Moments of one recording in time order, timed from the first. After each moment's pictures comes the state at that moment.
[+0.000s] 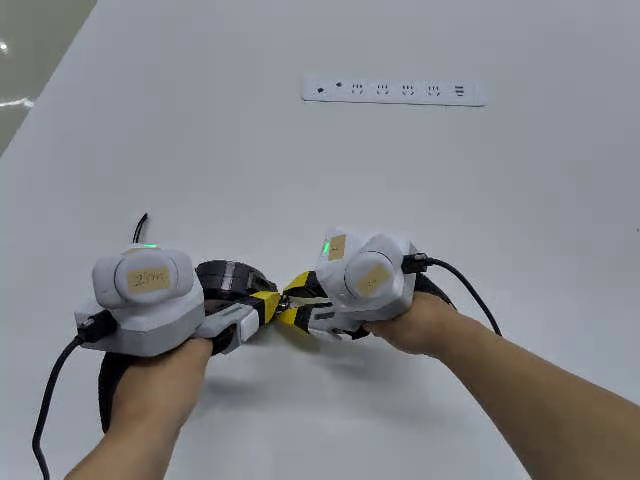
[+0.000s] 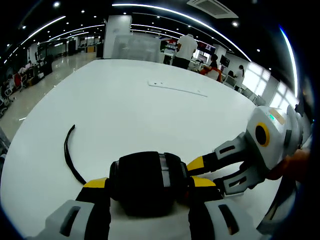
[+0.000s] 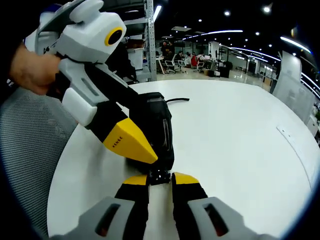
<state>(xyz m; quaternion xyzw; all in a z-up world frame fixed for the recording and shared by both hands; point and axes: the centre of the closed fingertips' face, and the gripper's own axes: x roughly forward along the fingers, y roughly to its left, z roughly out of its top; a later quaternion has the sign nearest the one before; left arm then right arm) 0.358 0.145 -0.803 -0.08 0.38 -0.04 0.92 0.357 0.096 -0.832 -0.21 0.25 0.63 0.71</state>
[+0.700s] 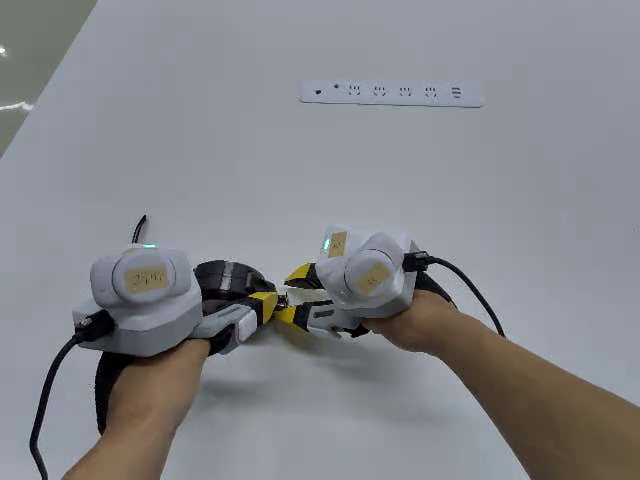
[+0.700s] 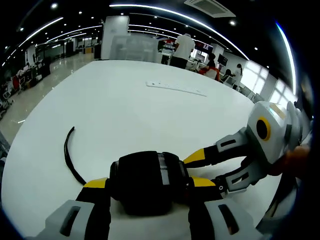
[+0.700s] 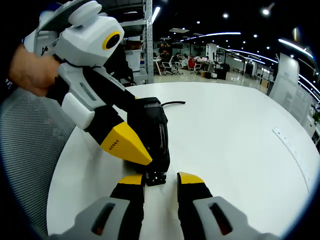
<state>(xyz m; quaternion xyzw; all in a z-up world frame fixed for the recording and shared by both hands) 0.356 0.144 -0.800 -0.07 0.38 -0.05 0.92 0.361 0.094 -0.825 -0.21 0.24 0.62 0.72</state>
